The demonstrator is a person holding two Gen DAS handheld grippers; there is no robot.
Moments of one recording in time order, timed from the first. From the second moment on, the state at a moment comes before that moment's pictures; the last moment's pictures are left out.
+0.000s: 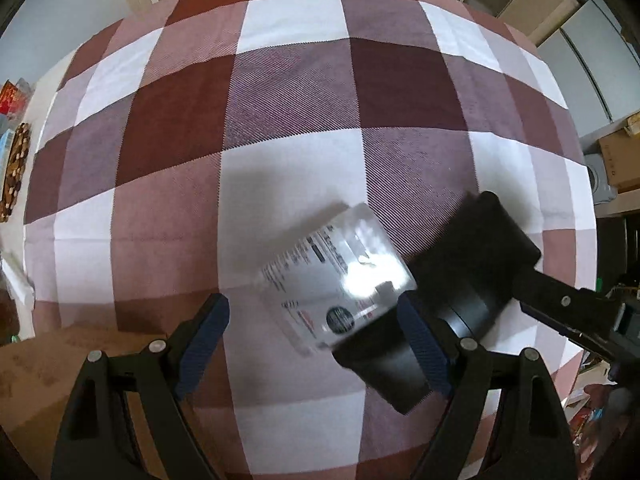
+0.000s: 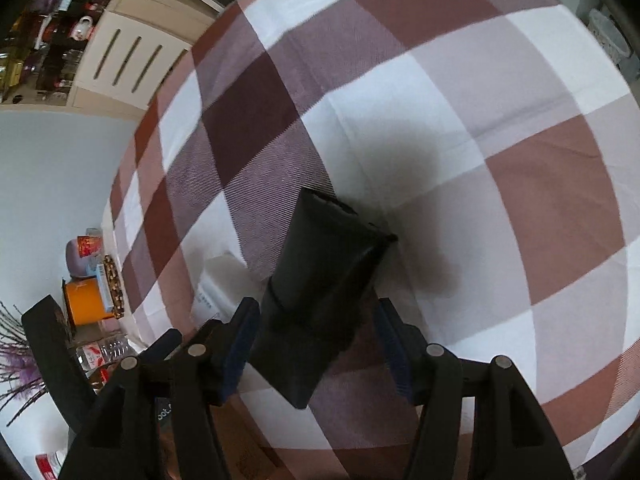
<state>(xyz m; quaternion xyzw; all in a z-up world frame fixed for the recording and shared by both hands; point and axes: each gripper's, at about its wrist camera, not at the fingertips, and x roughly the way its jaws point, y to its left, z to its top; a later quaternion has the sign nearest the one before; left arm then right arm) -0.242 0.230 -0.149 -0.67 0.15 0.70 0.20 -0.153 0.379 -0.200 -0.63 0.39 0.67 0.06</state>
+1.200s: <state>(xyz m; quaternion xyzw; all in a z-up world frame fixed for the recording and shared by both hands) -0.235 0.202 -0.194 -0.69 0.13 0.70 0.16 -0.189 0.350 -0.228 -0.65 0.31 0.69 0.02</state>
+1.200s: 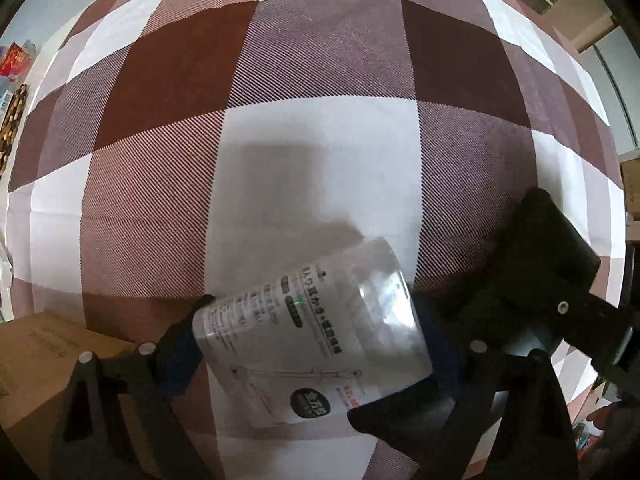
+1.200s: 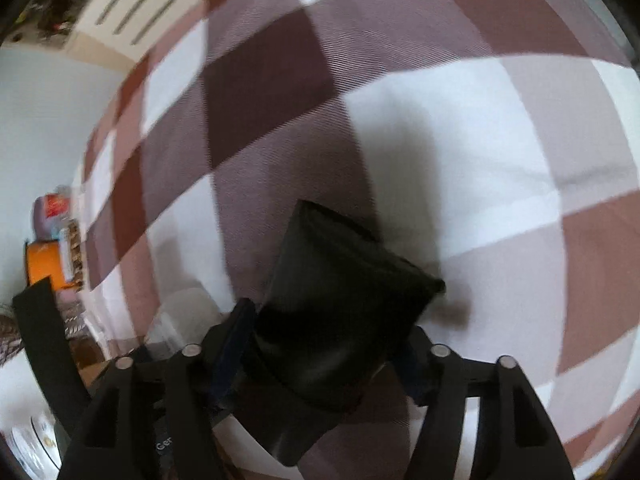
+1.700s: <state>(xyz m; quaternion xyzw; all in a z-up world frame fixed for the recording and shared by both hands) -0.184 0.218 -0.181 -0.68 0.18 0.67 0.23 -0.124 0.419 -0.188 -0.64 0.25 0.73 0.04</state>
